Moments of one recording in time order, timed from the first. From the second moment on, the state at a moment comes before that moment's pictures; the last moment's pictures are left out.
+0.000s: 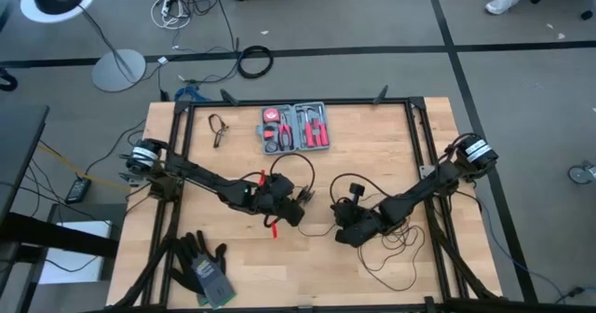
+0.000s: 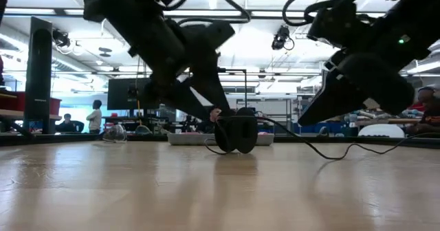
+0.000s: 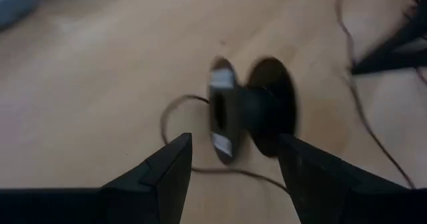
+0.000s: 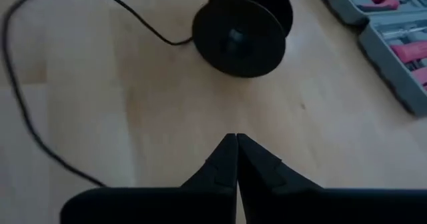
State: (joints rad) left arm -0.25 1.77 0.99 -0.08 -0.49 -0.90; right arm 0.52 1.69 0.79 -0.14 0.76 0.50
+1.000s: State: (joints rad) left arm -0.27 1.79 1.12 -0.28 -0.90 -0.60; right arm 0.57 1.69 0.79 -0.10 0.76 0.50
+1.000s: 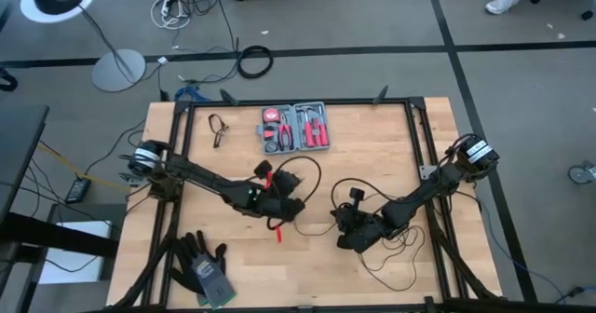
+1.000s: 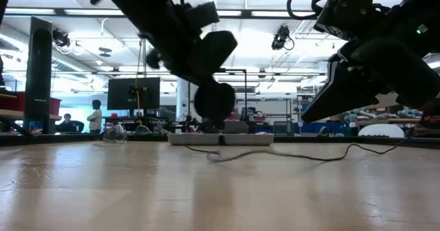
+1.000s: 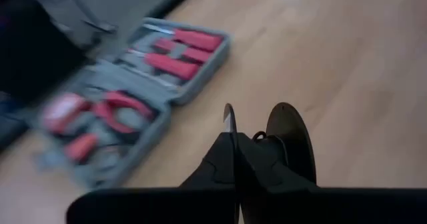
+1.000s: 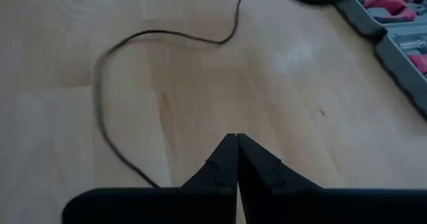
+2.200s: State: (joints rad) left arm -0.31 1.81 1.17 -0.70 -0.73 -0.78; right arm 0.57 1.69 0.79 -0.08 0.76 0.50
